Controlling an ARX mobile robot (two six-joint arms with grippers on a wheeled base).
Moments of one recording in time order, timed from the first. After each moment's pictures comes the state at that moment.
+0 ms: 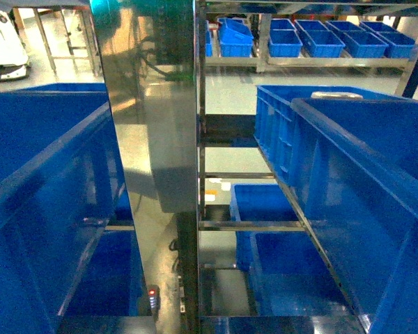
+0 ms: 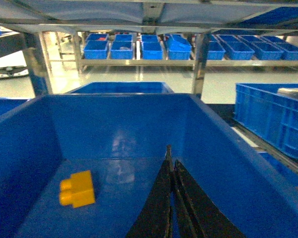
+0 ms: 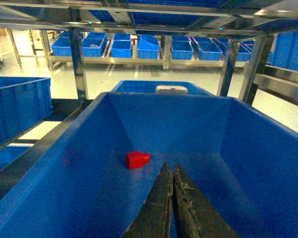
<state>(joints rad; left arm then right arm) 0.05 0.30 0.08 0.22 0.04 0.00 0.00 0.11 0.13 -0.03 0.00 -0.01</state>
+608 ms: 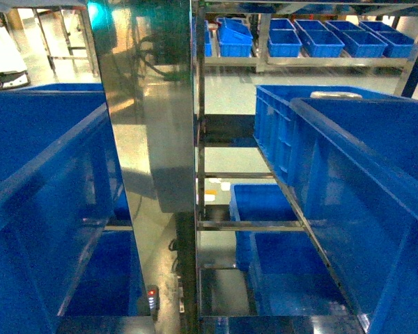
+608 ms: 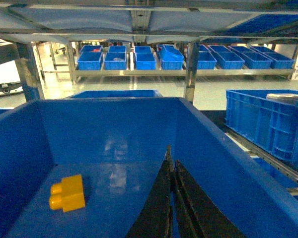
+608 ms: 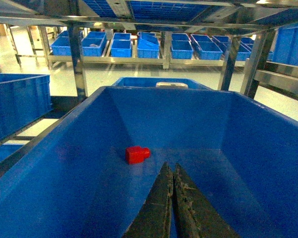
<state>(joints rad) 0.00 0.16 0.02 0.19 0.00 0.00 0.00 0.05 0.06 -0.01 0.00 -0.01</state>
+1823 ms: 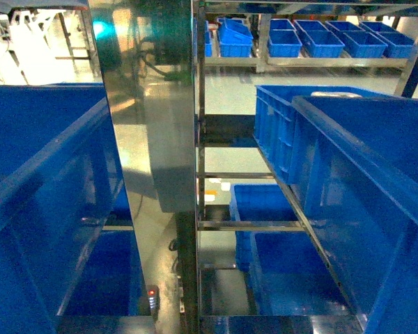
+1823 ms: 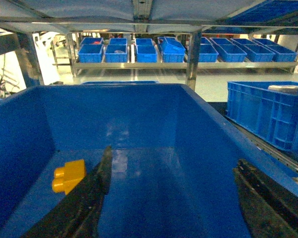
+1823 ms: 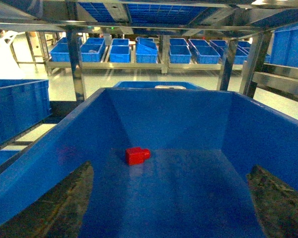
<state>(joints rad) 0.00 0.01 0.02 0.01 0.00 0.00 0.00 0.01 0.01 0.01 0.00 0.00</state>
